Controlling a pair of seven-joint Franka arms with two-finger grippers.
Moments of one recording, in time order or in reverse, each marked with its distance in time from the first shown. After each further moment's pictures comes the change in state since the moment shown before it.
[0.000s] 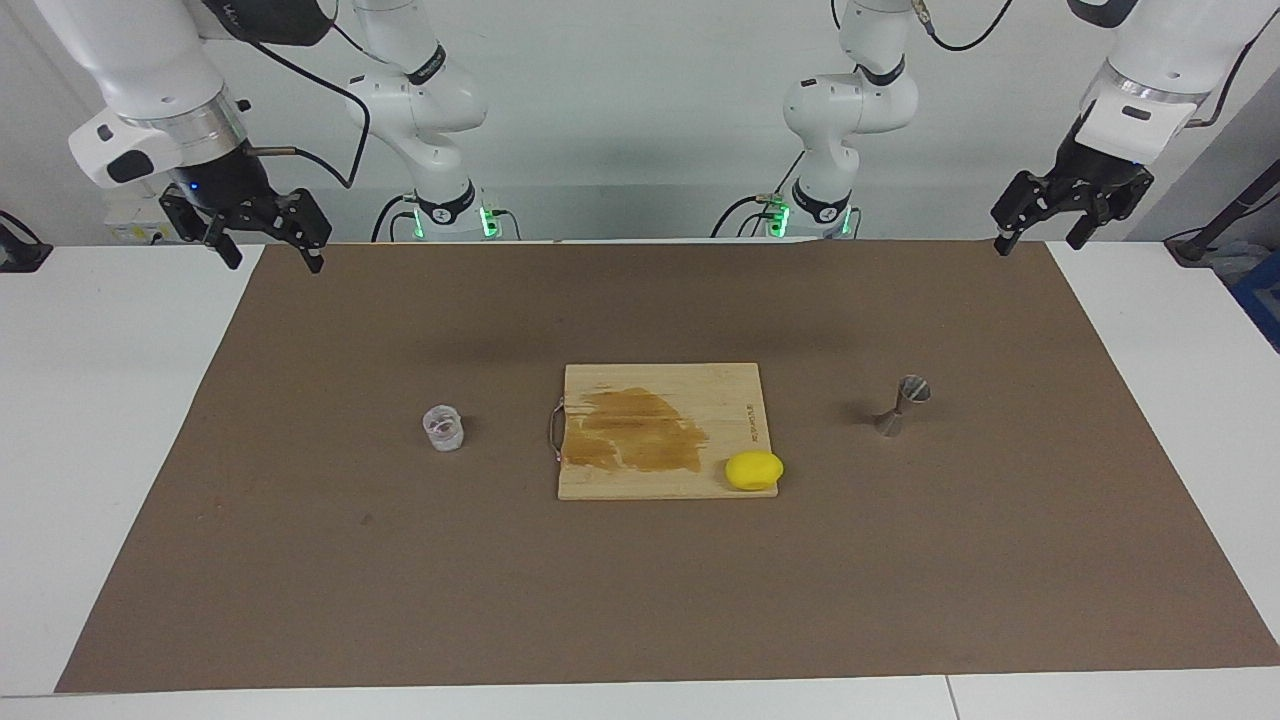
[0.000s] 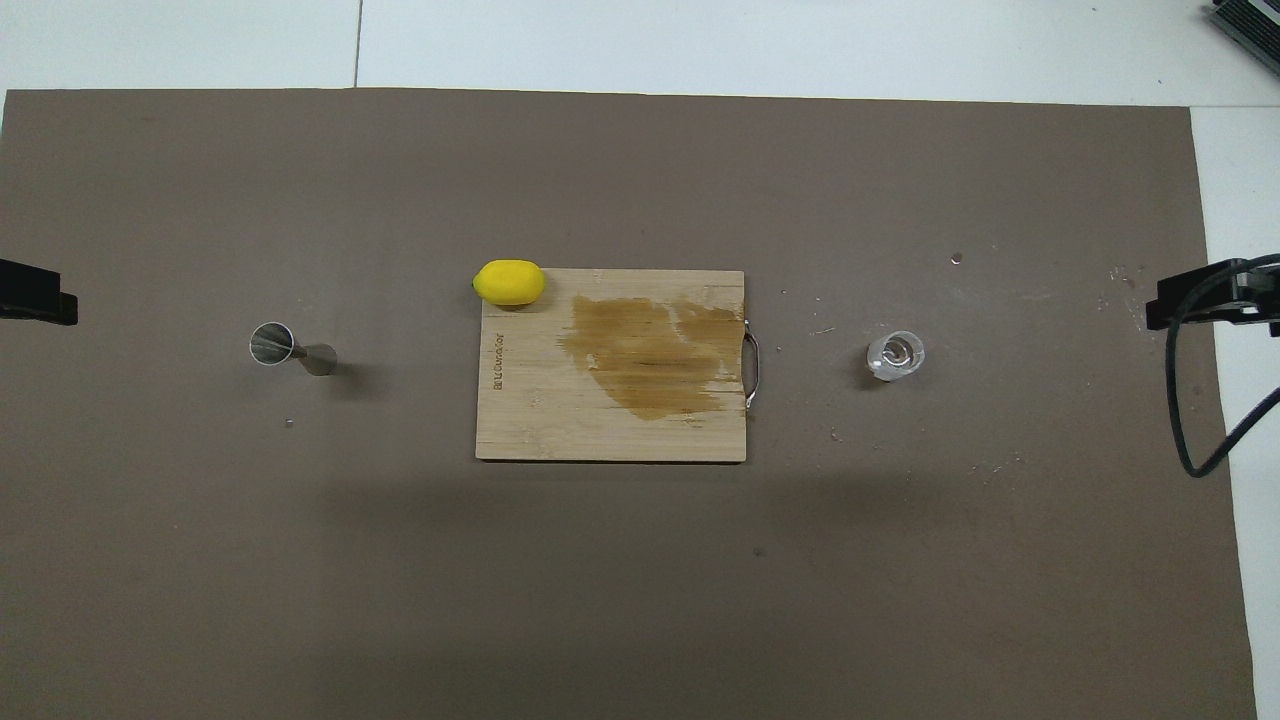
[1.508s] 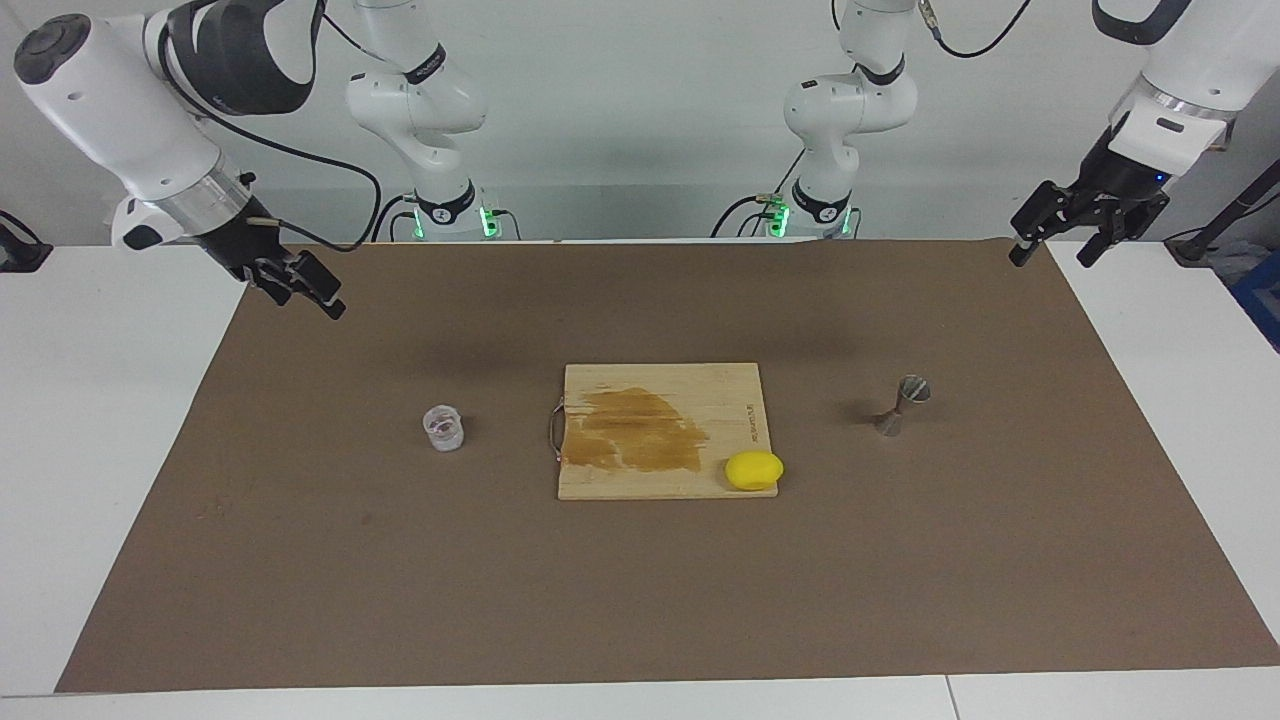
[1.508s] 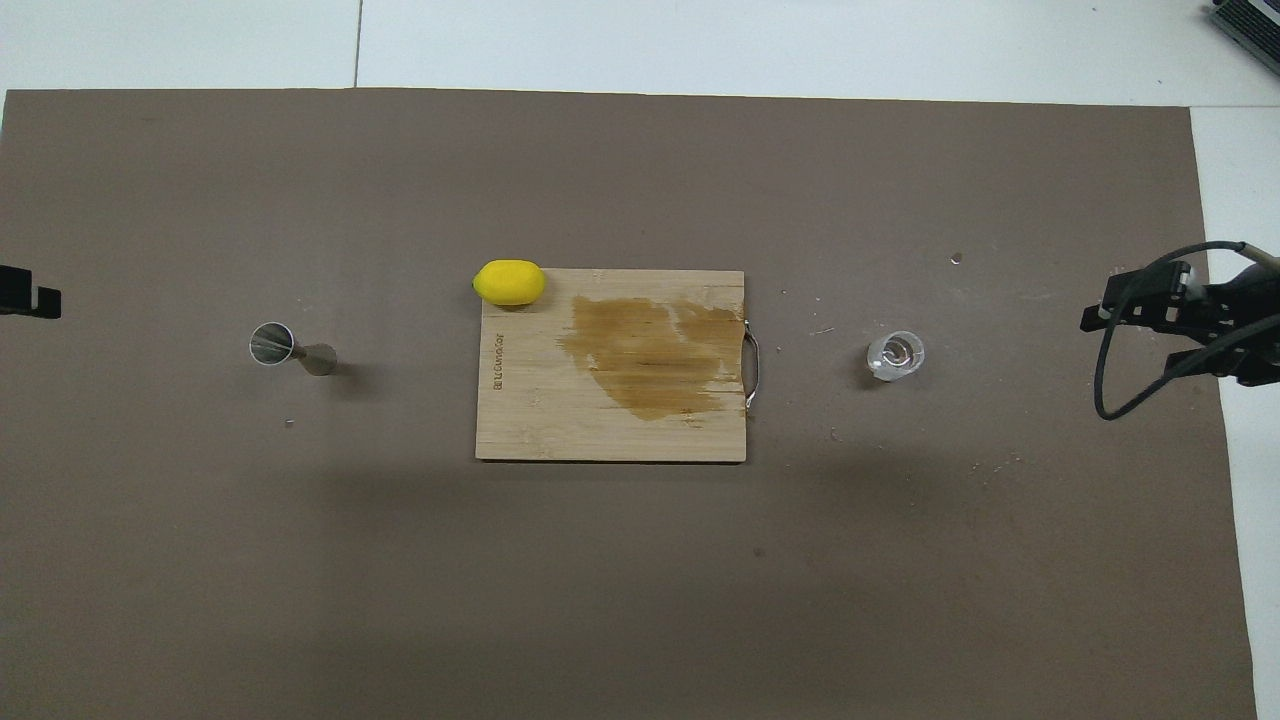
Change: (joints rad) left arm 0.078 0.000 0.031 -0.079 -0.127 0.101 0.192; right arm -0.089 -0.026 0.004 -0.259 0.256 0.196 0.263
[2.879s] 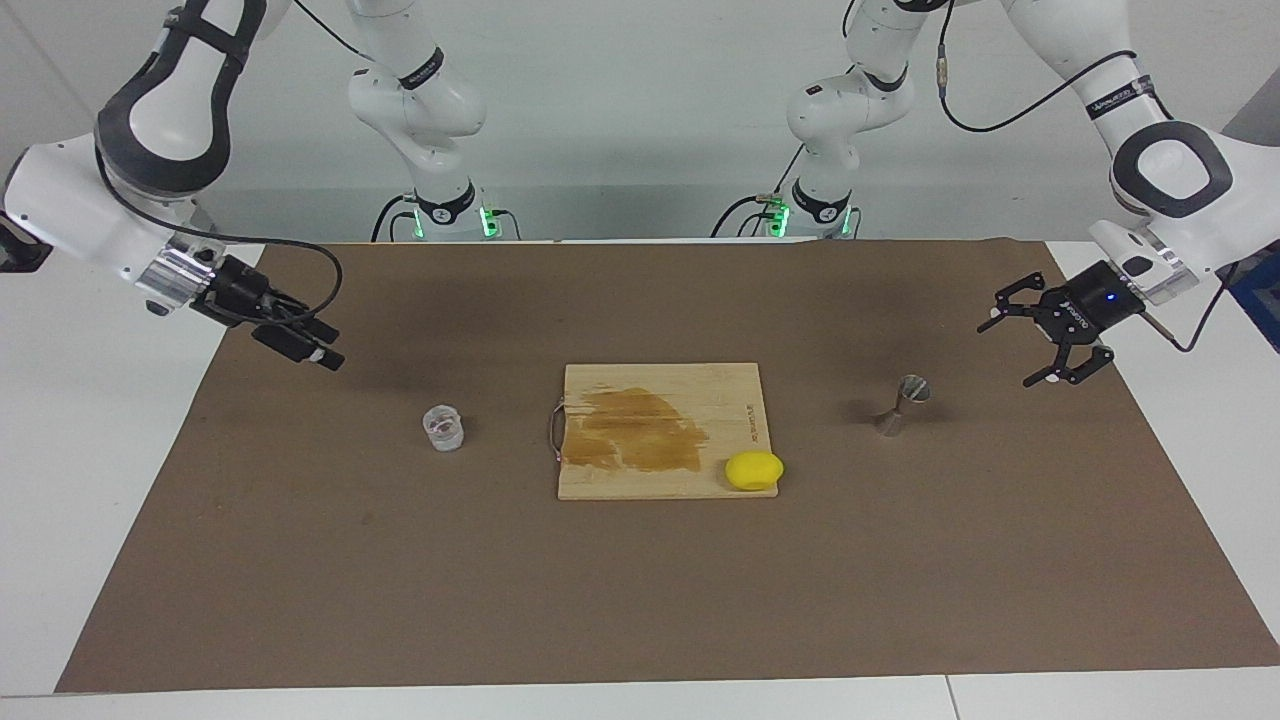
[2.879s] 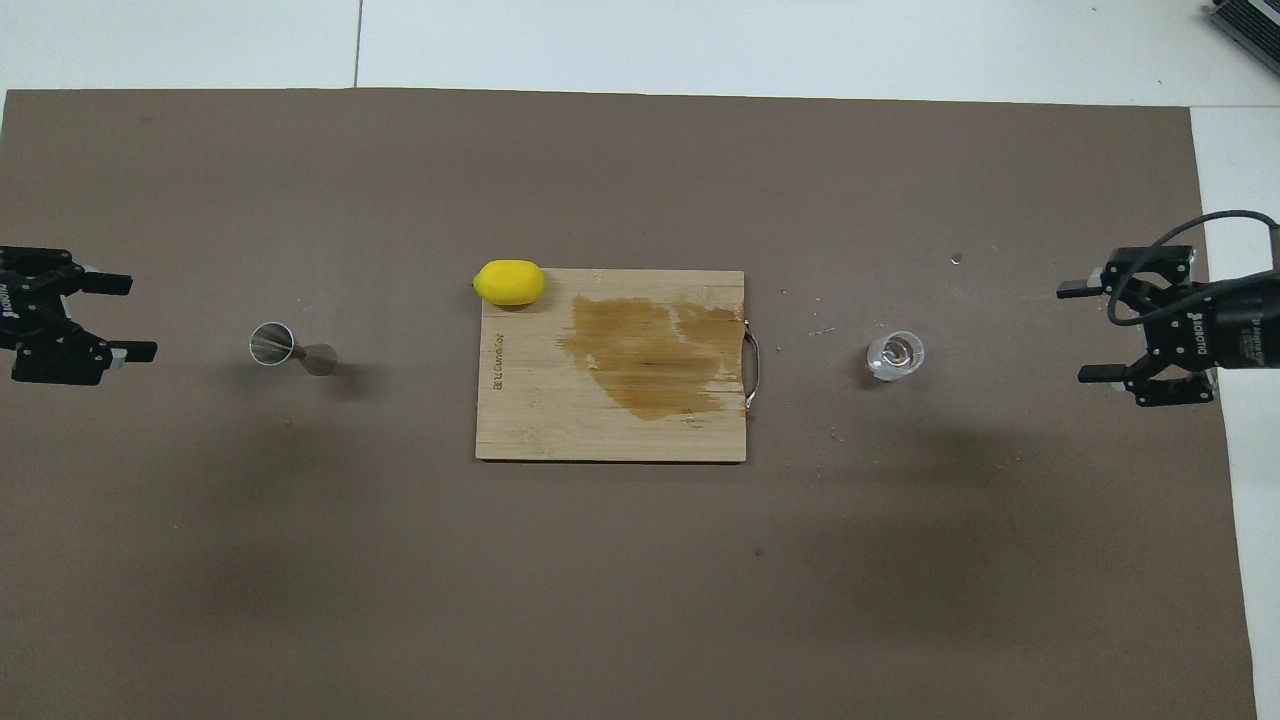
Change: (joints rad) left arm 0.199 0.194 0.003 -0.231 -0.586 0.128 1.334; right arm -0.189 0.103 -0.007 -0.138 0.486 0.070 0.127
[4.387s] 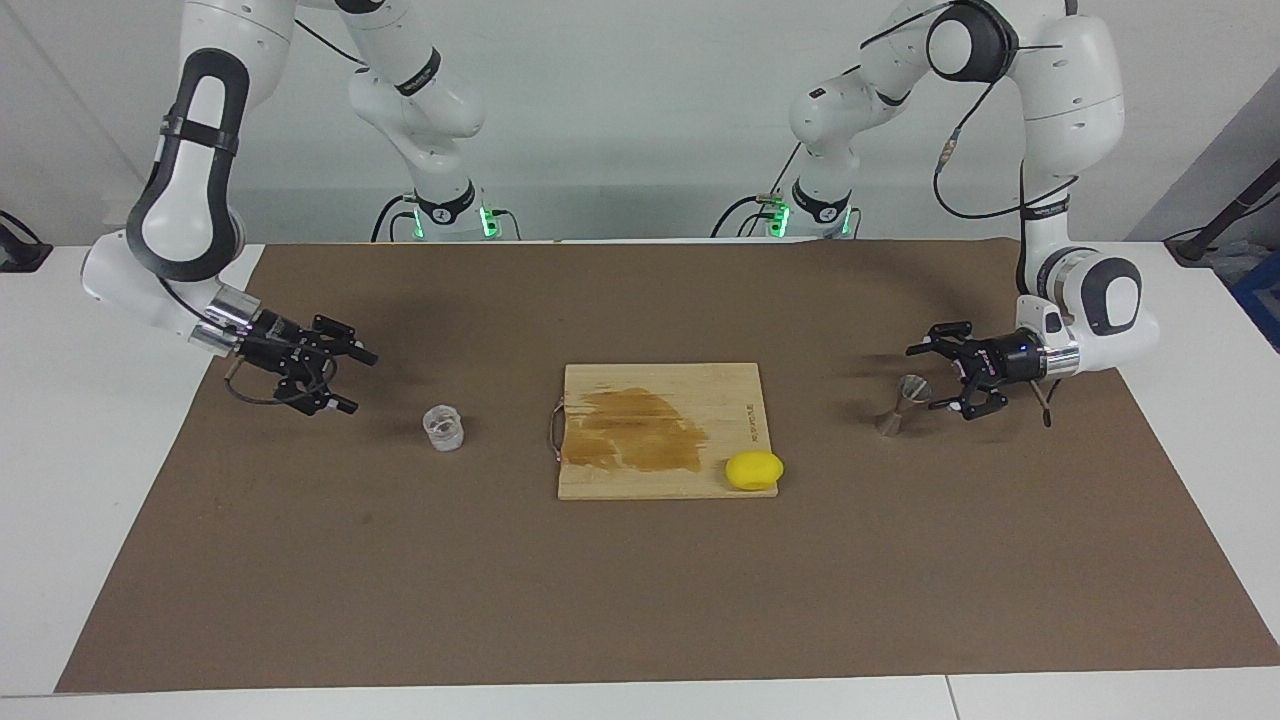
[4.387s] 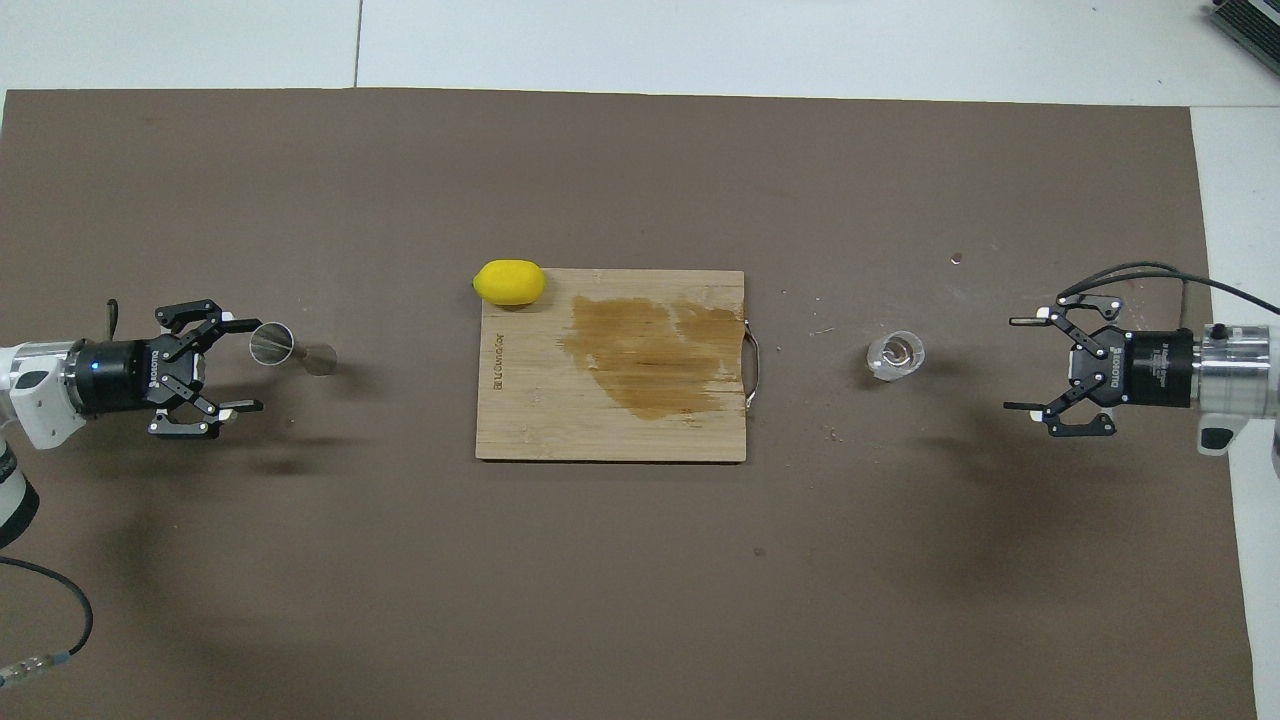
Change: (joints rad) left arm 0.110 0.327 -0.002 -0.116 -0.491 -0.337 0.844; right arm -0.047 0.135 0.015 -0.165 0.250 0.081 0.406
